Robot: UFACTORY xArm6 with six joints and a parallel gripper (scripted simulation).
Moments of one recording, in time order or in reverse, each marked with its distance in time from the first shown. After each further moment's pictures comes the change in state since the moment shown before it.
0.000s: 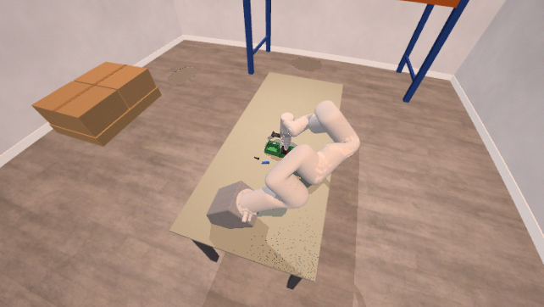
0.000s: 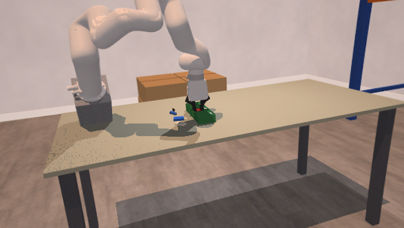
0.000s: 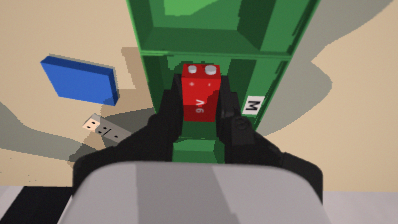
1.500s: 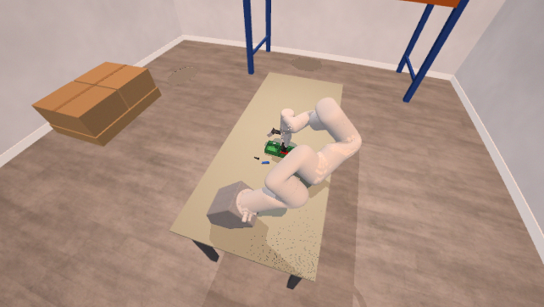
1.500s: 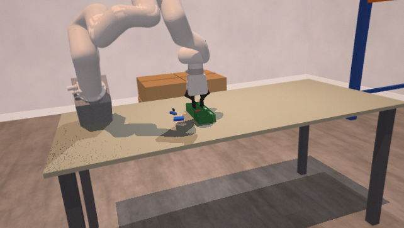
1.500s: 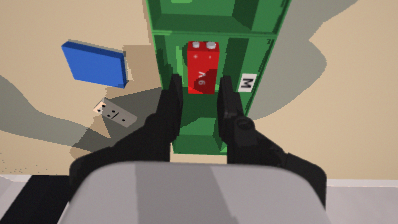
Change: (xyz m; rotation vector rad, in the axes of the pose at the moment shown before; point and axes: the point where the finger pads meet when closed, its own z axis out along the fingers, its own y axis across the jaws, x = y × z) arm 0.000 0.000 -0.028 0.000 0.000 0.000
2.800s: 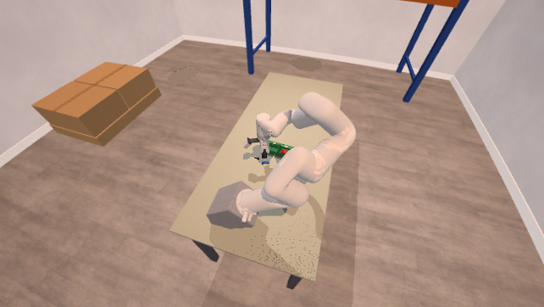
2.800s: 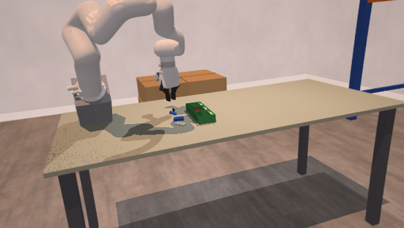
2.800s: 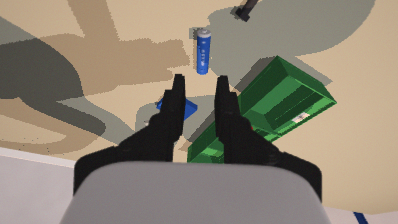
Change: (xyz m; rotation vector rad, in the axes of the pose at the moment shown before) arm 0.094 -0.118 -0.031 0.000 0.000 -0.458
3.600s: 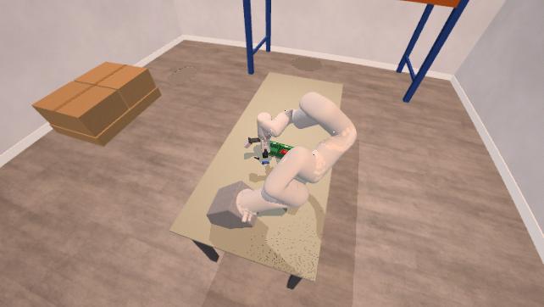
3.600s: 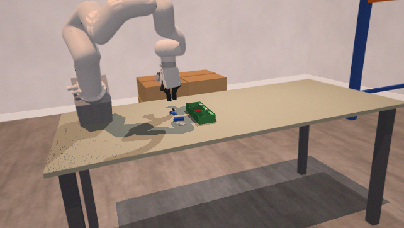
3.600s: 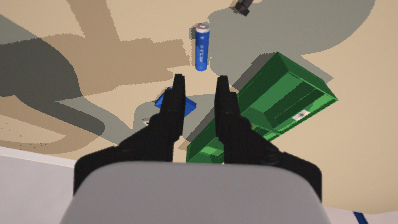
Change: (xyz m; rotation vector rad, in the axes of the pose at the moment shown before) arm -0.005 0.002 0.000 0.000 0.000 -0.001
